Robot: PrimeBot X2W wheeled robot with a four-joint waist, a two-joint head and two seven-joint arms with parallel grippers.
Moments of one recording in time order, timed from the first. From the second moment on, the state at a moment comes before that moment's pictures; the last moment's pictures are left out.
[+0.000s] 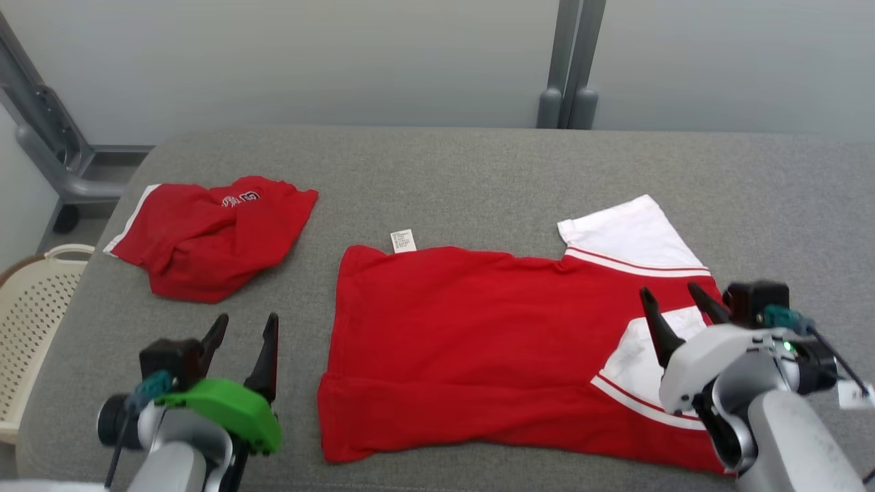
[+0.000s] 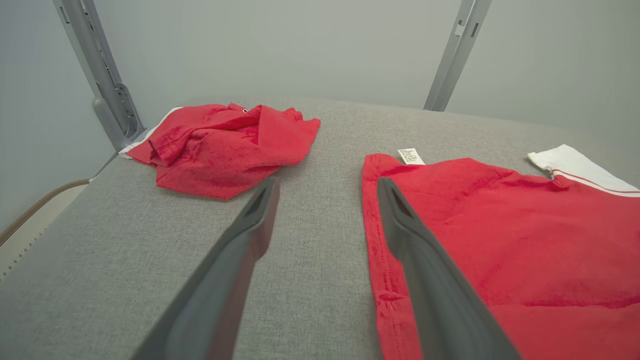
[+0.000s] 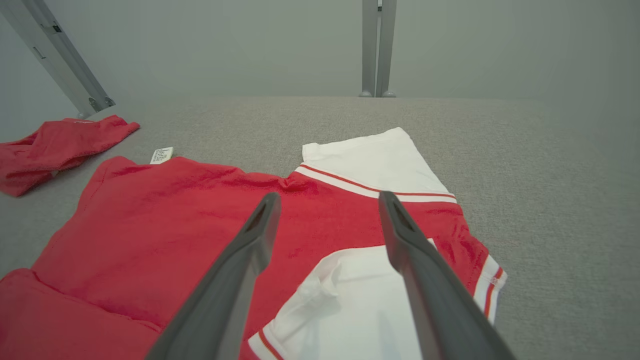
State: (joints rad) left arm -0.17 0.22 -0.25 0.41 -0.44 -0.05 -0.15; right arm -0.17 -0.09 0.00 0.29 0.19 0.13 0.07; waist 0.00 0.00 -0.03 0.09
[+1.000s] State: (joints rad) left arm -1.02 0.21 -0.49 0.82 -0.50 -0.13 0.55; right arm -1.04 -0.53 0.57 0.47 0.45 0.13 0.60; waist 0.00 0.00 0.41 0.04
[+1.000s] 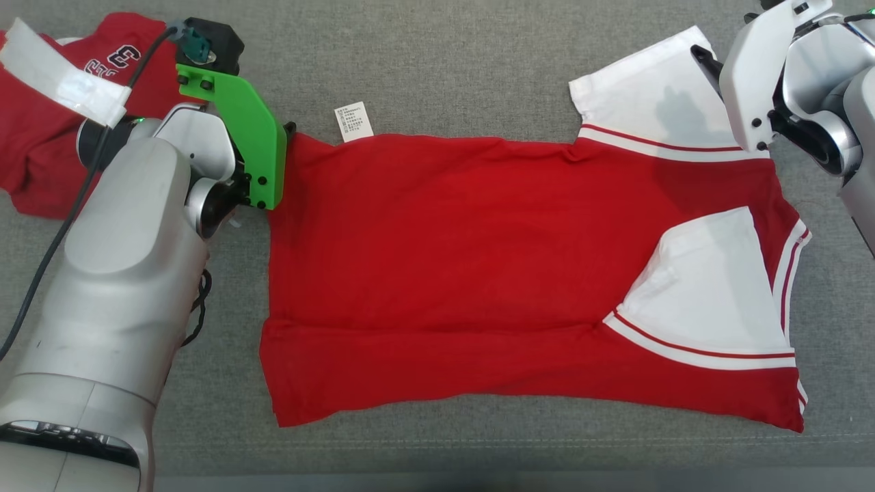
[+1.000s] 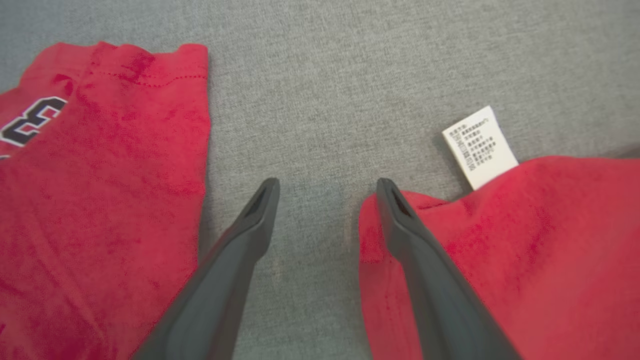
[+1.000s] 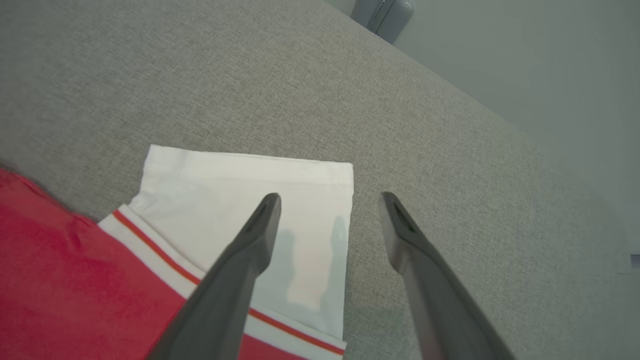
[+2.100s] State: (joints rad) left arm -1.03 0.20 -0.56 0.84 -0.58 -0.12 0.66; right arm -1.13 -0.50 0.67 0.72 0.51 0.13 0.43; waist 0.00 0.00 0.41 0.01
